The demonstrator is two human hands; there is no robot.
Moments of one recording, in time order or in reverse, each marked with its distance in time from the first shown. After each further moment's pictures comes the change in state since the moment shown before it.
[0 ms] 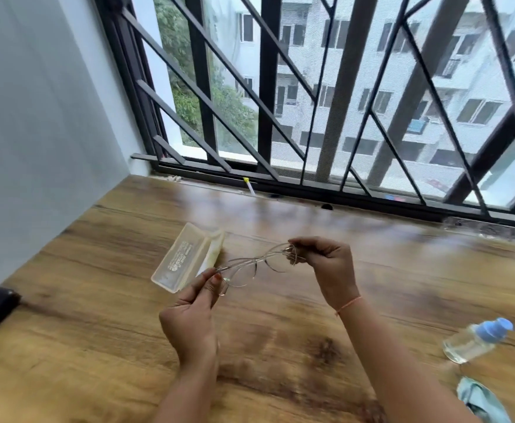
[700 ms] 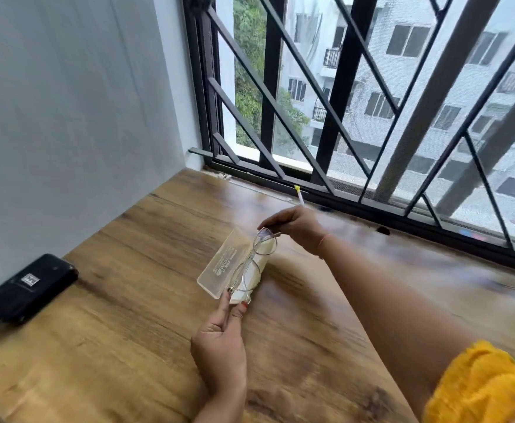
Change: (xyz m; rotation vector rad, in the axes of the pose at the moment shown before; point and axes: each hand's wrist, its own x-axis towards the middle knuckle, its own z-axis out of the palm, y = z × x) left_hand 0.018 -0.032 -0.031 0.274 0.204 0.138; right_hand 0.122 0.024 0.117 -0.221 -0.710 0.223
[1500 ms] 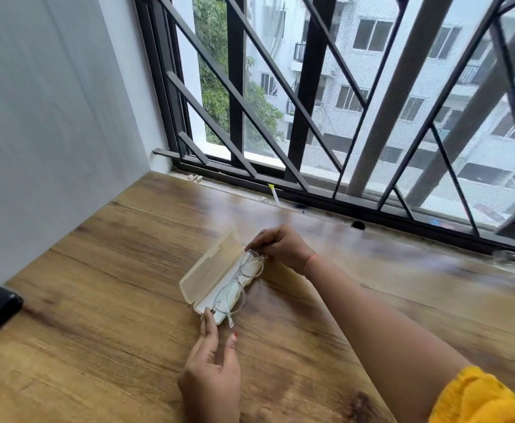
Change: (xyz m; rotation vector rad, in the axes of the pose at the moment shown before) left_hand -0.017 -0.020 0.002 0.465 -0.119 0.325; right_hand -0.006 0.049 -0.010 -0.103 0.075 0.005
